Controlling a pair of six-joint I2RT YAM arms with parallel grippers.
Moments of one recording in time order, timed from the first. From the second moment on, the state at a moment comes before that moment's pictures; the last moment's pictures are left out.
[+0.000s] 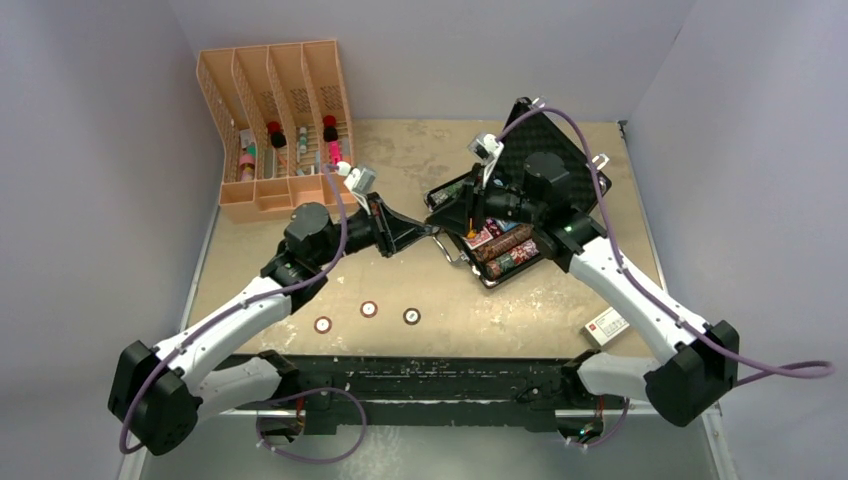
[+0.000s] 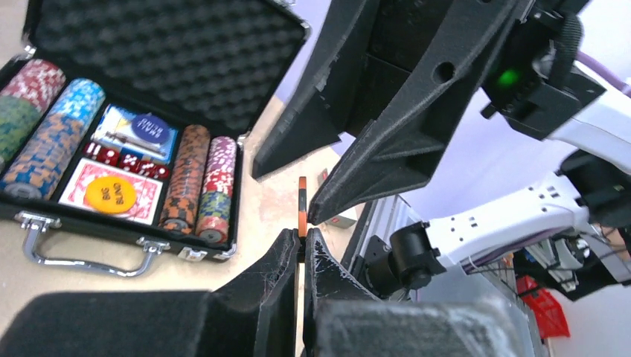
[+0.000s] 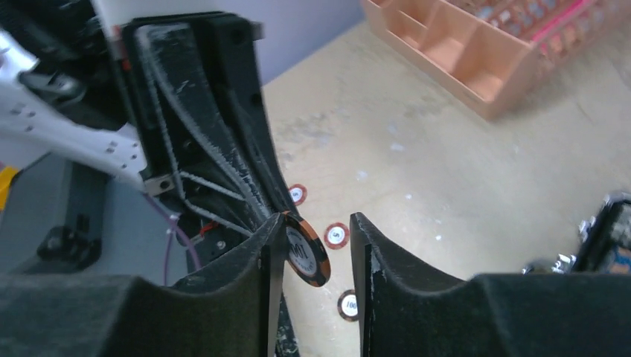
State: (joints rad) left arm -0.61 1.08 0.72 0.39 0.48 -0.65; right arm 0.53 1.24 1.09 -0.07 -0.67 0.31
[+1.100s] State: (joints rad) left arm -0.62 0.97 0.76 0.20 0.56 -0.54; right arm 0.53 1.23 1.08 -0.06 -1.01 0.17
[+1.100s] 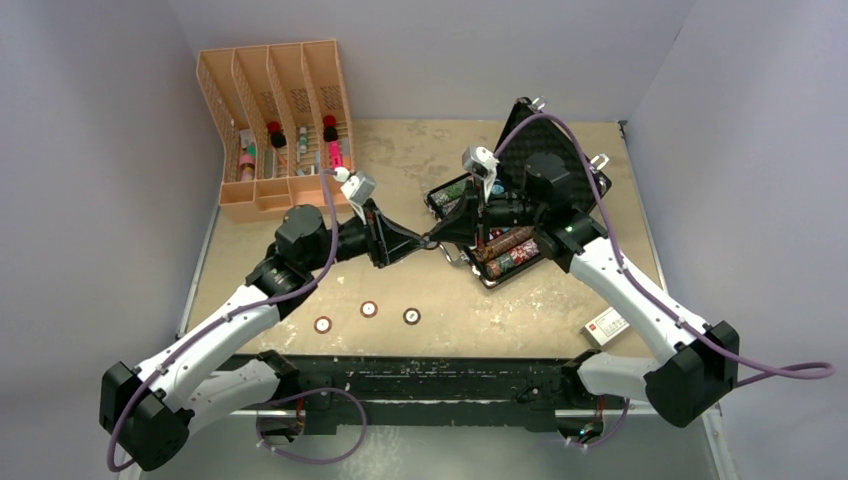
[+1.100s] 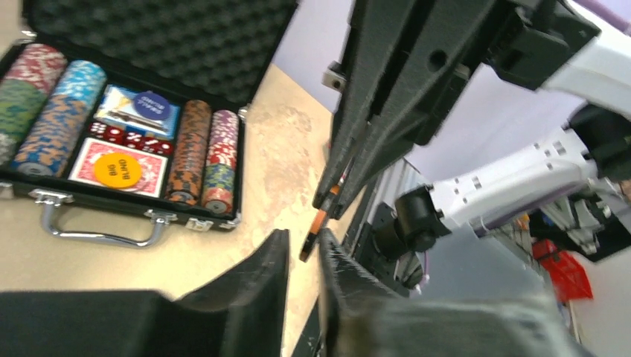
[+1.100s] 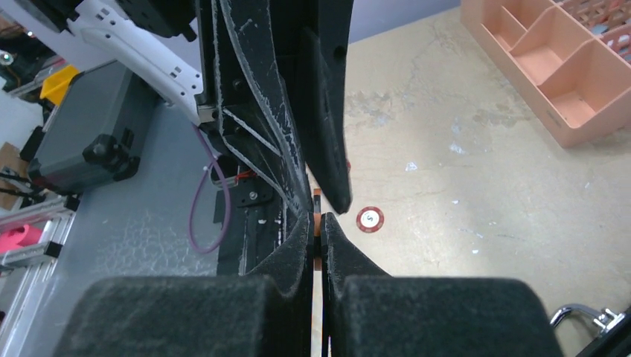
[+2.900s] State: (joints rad) left arm -0.62 0.95 0.81 -0.09 -0.05 -0.46; right arm 0.54 1.54 1.06 -0.45 0.08 0.20
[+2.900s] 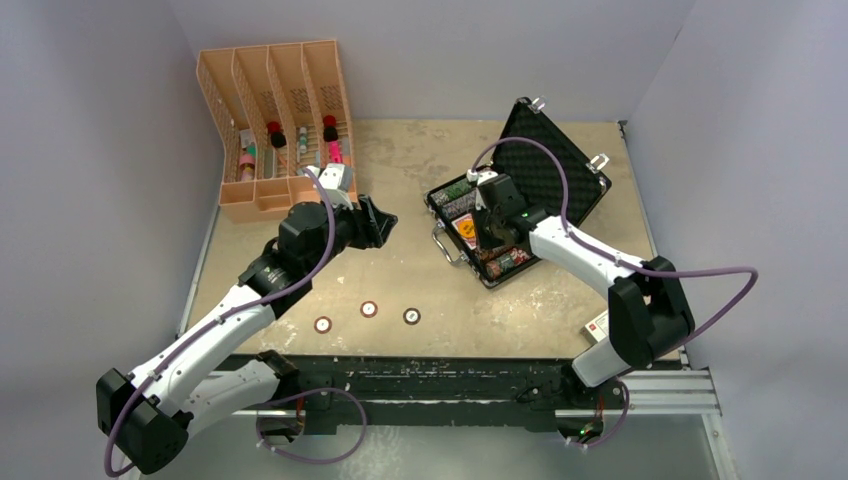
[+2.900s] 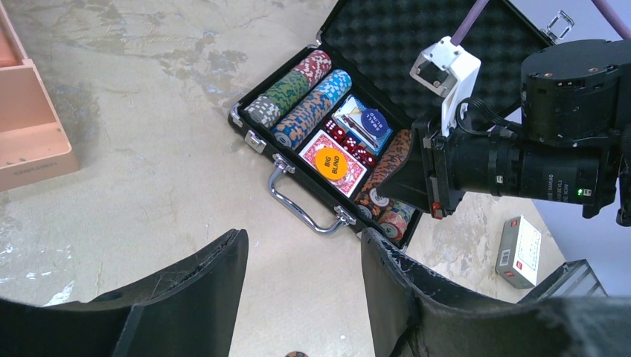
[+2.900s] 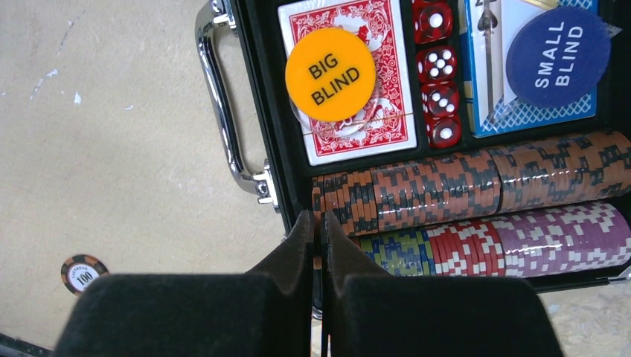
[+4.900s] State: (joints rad) left arm -0.62 0.95 0.81 -0.09 -0.05 -0.46; right arm 0.58 1.64 1.14 -0.55 0.07 0.09
